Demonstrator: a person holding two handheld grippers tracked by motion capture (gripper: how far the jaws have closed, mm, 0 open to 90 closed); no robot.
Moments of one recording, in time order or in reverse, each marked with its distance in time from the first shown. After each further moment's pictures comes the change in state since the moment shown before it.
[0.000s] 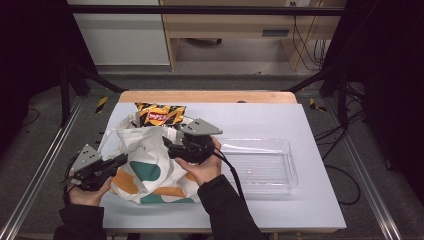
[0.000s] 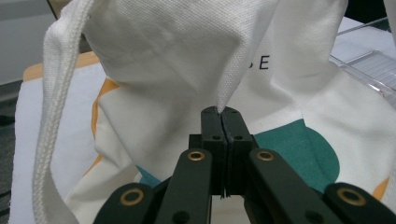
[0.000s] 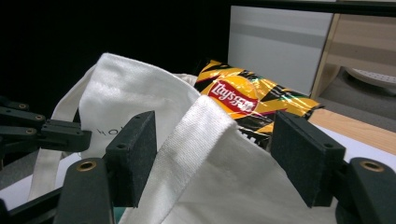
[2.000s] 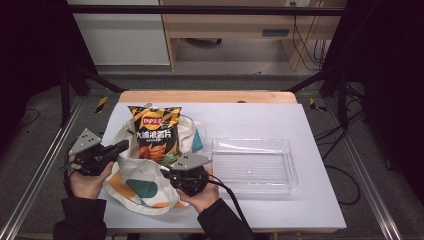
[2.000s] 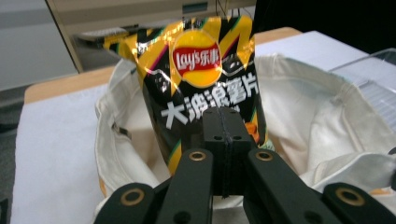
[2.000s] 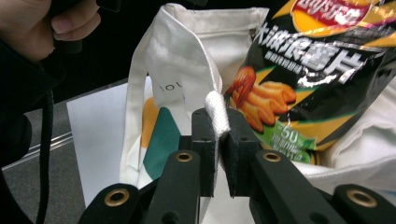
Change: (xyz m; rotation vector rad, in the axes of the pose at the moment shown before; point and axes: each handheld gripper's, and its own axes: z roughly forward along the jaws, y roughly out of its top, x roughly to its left) left arm 0.006 0.034 0.008 -0.031 -0.005 -0.038; right arm 0.037 -0.059 -0.011 0.143 0.232 -0.095
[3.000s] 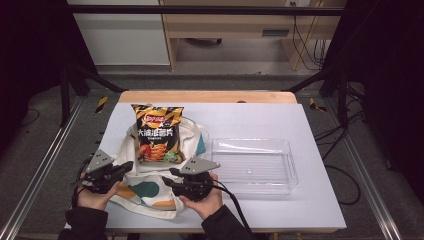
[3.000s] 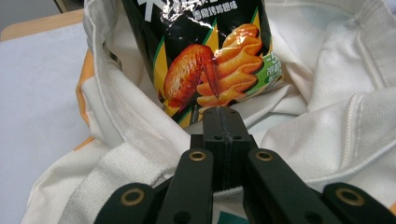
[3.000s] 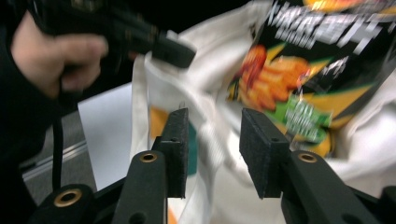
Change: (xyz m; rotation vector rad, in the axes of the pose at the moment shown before) left arm -0.011 -0.050 0.009 0.161 0.015 0.031; right arm -0.002 -0.019 -0.005 -0.036 0.028 0.078
